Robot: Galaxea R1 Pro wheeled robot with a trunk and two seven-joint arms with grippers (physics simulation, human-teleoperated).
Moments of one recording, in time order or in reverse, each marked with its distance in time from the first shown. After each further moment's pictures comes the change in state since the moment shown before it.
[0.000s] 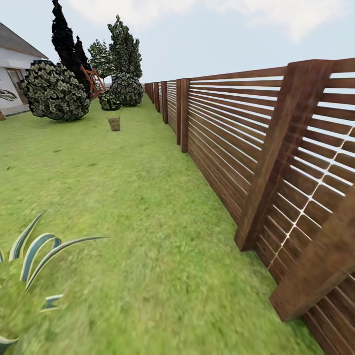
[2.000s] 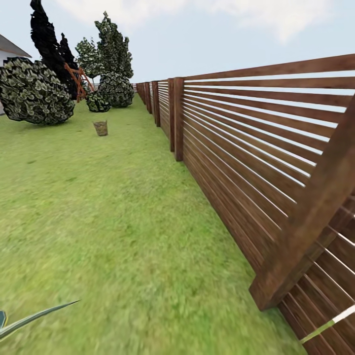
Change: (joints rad) left arm 0.000 -0.009 0.000 0.001 -0.003 0.000 0.001; right arm 0.000 -0.002 0.005 0.000 0.008 0.000 0.003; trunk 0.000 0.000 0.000
